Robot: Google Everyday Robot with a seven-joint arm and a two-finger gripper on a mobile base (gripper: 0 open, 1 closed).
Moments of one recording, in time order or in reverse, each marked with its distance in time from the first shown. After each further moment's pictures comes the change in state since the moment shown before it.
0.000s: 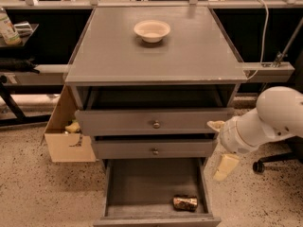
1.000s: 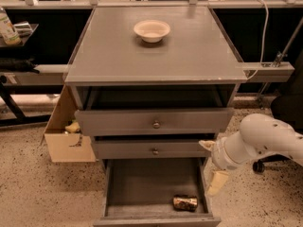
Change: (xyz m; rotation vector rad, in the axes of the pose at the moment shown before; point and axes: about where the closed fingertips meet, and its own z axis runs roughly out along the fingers) arm 0.039 0.023 0.093 -0.083 -0.017 -0.034
